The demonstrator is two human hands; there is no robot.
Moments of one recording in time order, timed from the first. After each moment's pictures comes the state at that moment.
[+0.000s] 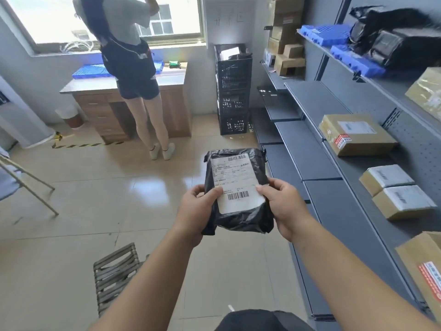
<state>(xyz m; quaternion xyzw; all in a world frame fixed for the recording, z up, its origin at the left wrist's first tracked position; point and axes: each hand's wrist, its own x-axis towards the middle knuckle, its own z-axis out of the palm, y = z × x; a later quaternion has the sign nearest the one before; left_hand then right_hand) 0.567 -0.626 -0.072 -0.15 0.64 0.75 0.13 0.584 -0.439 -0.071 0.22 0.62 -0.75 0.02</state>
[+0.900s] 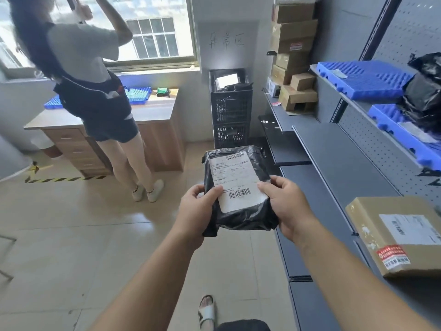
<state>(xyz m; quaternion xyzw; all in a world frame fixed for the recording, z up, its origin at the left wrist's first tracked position) 0.101 -0.476 -0.051 -0.15 0.66 0.73 0.12 0.110 -0.292 -0.051 0.21 0.63 -0.75 -0.01</state>
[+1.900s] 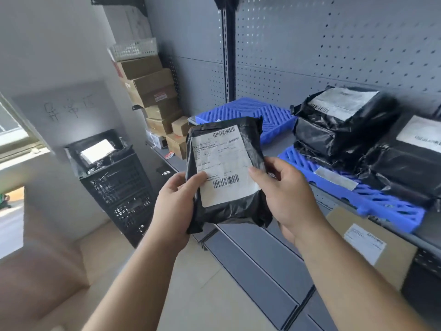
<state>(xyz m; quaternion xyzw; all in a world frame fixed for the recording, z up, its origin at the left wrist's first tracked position) -0.182 -0.257 0.055 0.10 0.63 0.71 0.30 -0.066 -0.121 0.038 0.28 0.64 -0.63 -0.35</state>
